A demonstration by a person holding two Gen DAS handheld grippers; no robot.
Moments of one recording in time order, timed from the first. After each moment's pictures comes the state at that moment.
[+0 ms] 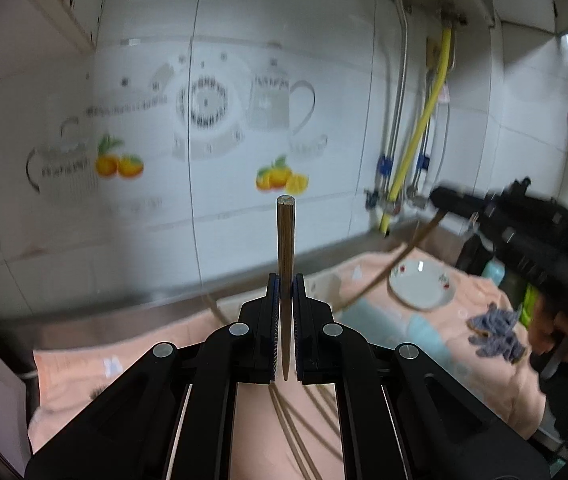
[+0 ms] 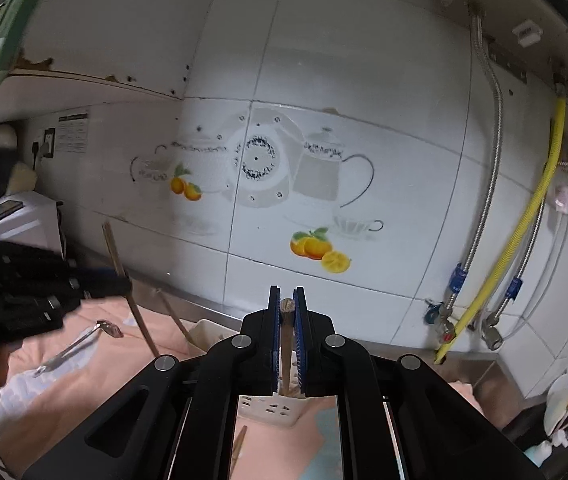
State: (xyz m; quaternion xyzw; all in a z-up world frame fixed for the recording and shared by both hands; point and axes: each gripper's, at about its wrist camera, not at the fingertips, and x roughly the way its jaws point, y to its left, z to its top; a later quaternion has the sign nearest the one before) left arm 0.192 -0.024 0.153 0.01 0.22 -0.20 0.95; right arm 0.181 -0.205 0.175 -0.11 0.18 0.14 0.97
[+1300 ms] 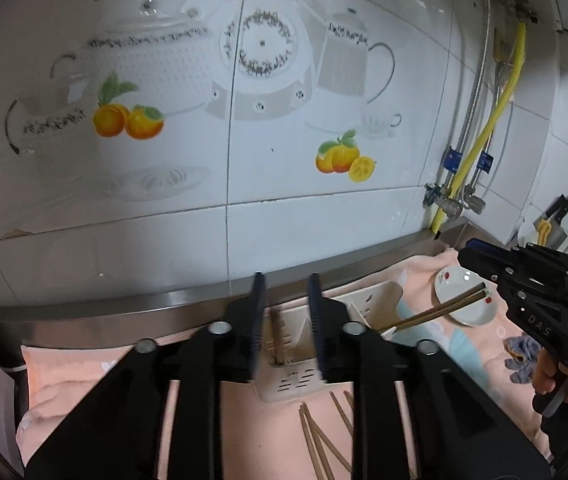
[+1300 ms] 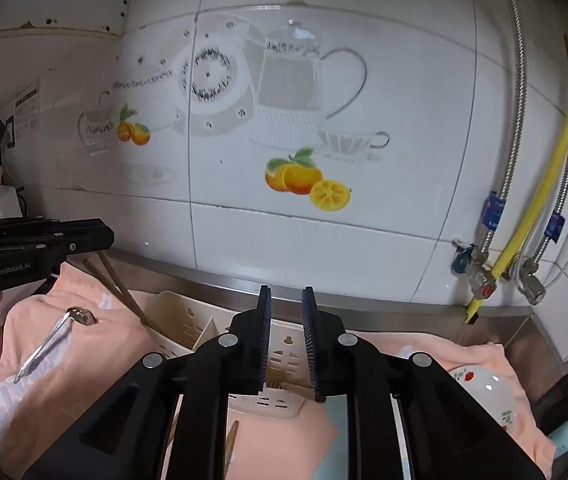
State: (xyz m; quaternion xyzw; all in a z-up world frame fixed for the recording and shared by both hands) left arm 0.283 -0.011 0.108 -0.02 0.27 -0.15 0.95; right arm 0.261 -0.219 0.112 -0.07 0.25 0.12 0.96
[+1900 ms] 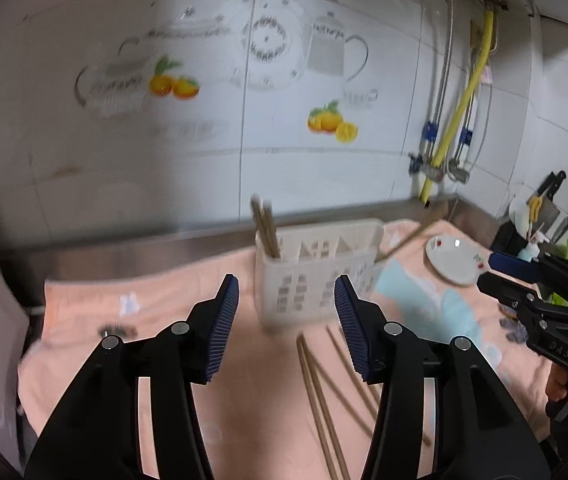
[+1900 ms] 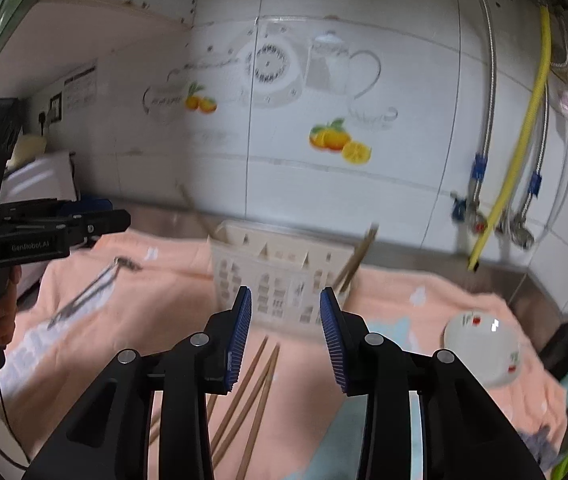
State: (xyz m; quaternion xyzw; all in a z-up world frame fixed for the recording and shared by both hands) left arm 0.170 0.000 0.069 -0.02 0.27 -0.13 0.95; right arm 0.133 -0.213 0.070 -0.08 0.26 0.15 0.95
